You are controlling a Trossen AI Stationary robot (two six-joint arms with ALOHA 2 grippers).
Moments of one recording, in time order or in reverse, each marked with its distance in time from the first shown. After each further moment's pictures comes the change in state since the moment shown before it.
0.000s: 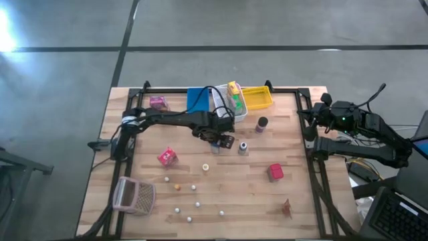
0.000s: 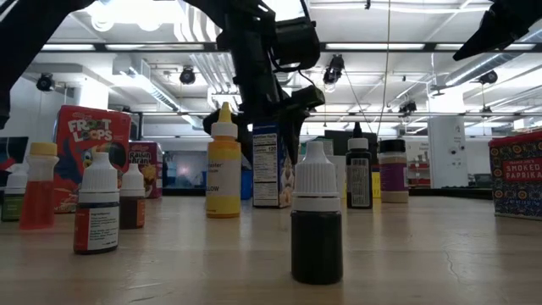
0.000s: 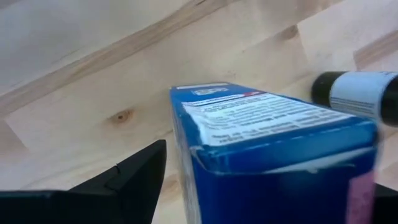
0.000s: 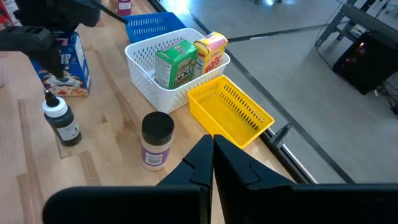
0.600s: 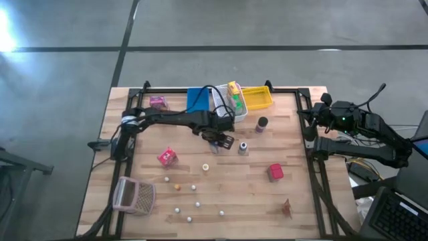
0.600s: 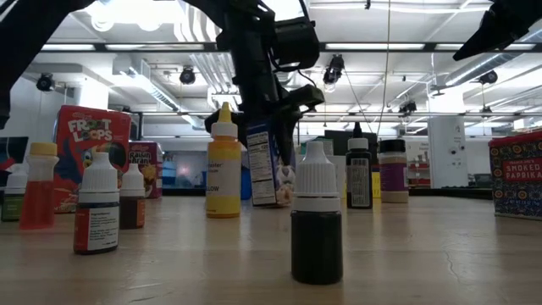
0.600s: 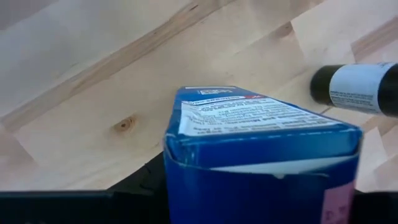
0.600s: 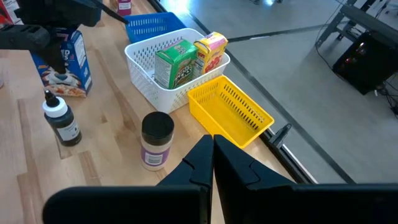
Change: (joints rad) left arm 0.009 -0.006 0.000 -0.006 -0.002 0.083; right arm 0.000 0.000 0.000 0.000 0.000 0.001
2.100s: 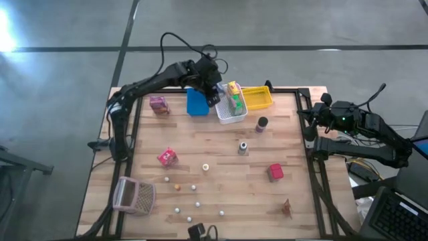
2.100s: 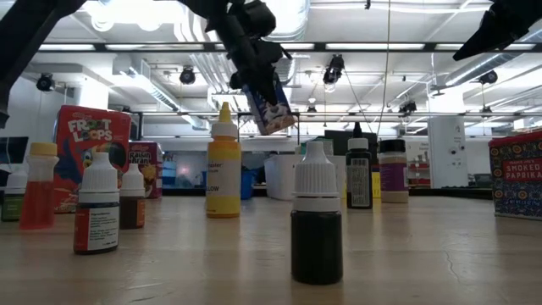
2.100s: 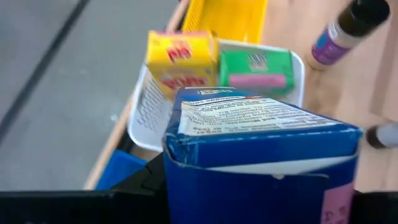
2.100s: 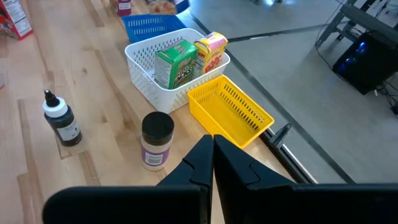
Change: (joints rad) left arm 0.377 -0.132 0.249 -0.017 0.022 1.061; right arm 0.000 0.000 0.000 0.000 0.000 -0.002
